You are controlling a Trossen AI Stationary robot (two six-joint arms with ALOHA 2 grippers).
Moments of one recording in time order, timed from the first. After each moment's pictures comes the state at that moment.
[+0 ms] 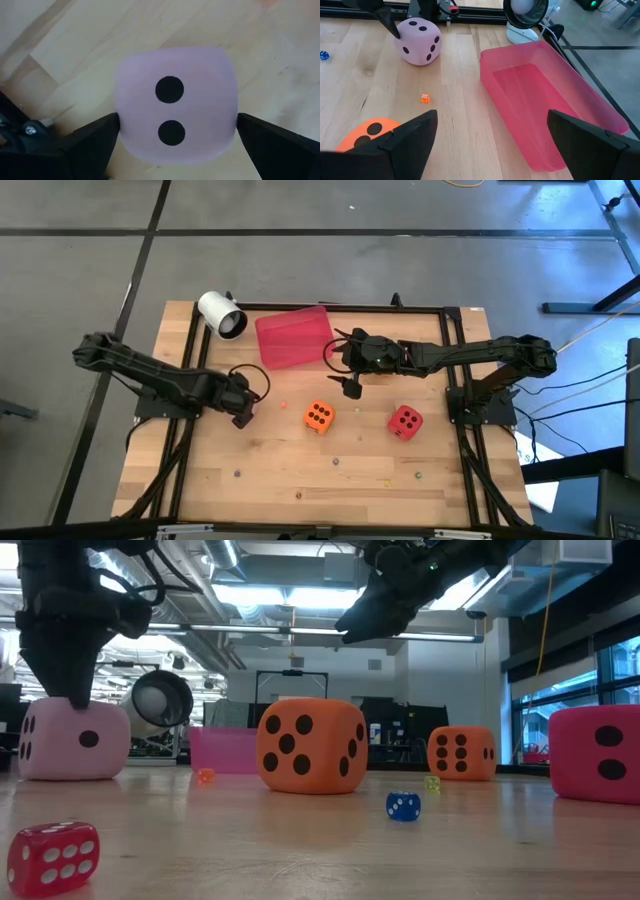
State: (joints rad) left arm -0.24 1.13 0.76 -1.03 -0.13 -1.06; right arm -0.05 1.47 1.00 -0.06 0.14 -0.06
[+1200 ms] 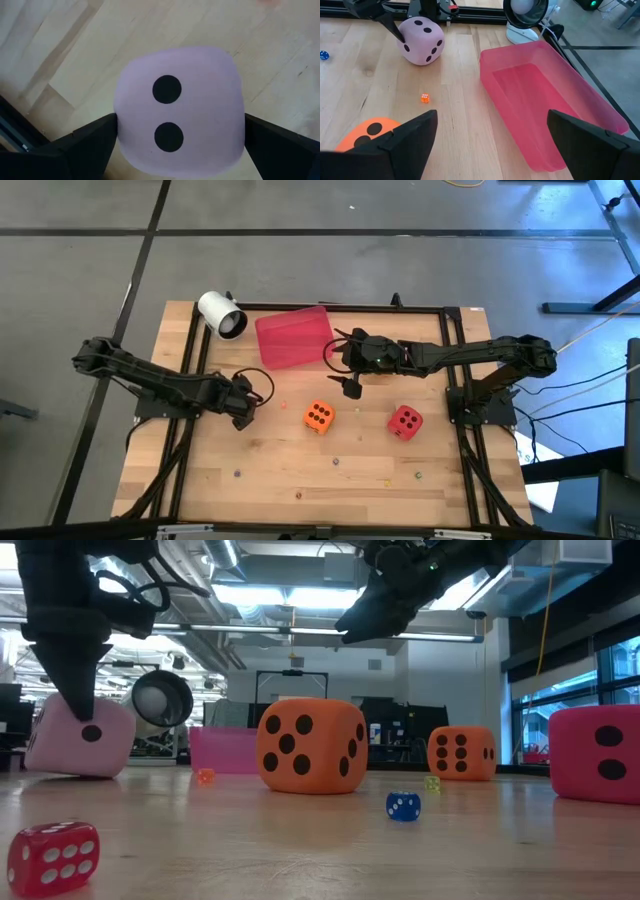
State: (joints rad) left arm -0.24 1.22 0.75 -0.99 -0.19 -0.92; right arm -0.05 1.47 1.00 -0.06 0.14 -0.06
